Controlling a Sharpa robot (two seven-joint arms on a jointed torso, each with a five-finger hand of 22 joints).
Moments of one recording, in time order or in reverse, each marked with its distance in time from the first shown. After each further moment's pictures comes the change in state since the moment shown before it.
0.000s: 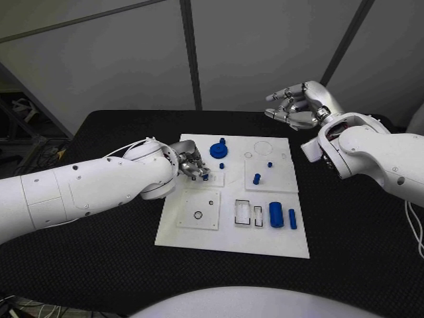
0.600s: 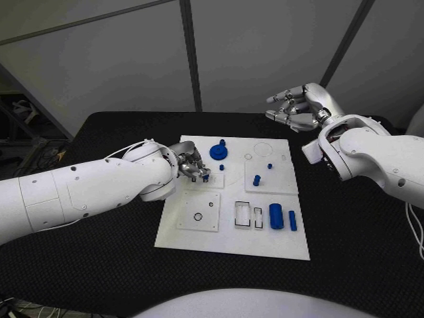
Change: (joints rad) left arm 0.002 -0.008 0.000 0.012 0.030 -0.022 0.006; left_hand 0.008 0.003 -0.011 0.011 0.000 0.000 0.000 0.001 -0.003 -0.003 0.000 0.000 -0.001 0.003 0.002 0.000 0.000 0.000 0.000 0.000 0.000 0.000; right arm 0.000 -0.001 0.000 -0.001 0.005 0.000 0.000; right_hand 0.000 0.000 0.000 0.000 0.000 0.000 0.000 0.000 0.000 0.000 0.000 0.000 0.000 0.000 0.000 0.000 0.000 0.000 0.000 0.000 0.004 0.000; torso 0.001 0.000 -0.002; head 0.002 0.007
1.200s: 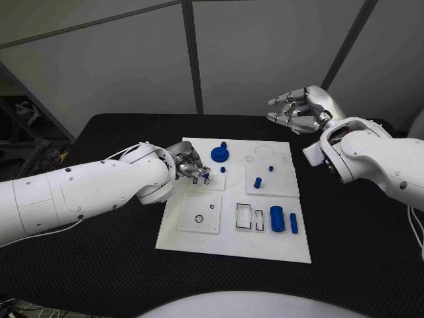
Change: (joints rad) left arm 0.001 -0.029 0.000 0.028 0.063 -0.063 0.015; left_hand 0.006 0.004 -0.005 0.005 0.000 0.000 0.000 -0.003 0.001 -0.003 0.001 0.000 0.004 -0.001 -0.001 0.000 0.000 0.000 0.000 0.000 0.000 0.000; right arm 0.000 -0.001 0.000 0.000 0.003 0.000 0.000; right_hand 0.000 0.000 0.000 0.000 0.000 0.000 0.000 0.000 0.000 0.000 0.000 0.000 0.000 0.000 0.000 0.000 0.000 0.000 0.000 0.000 0.000 0.001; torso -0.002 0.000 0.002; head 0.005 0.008
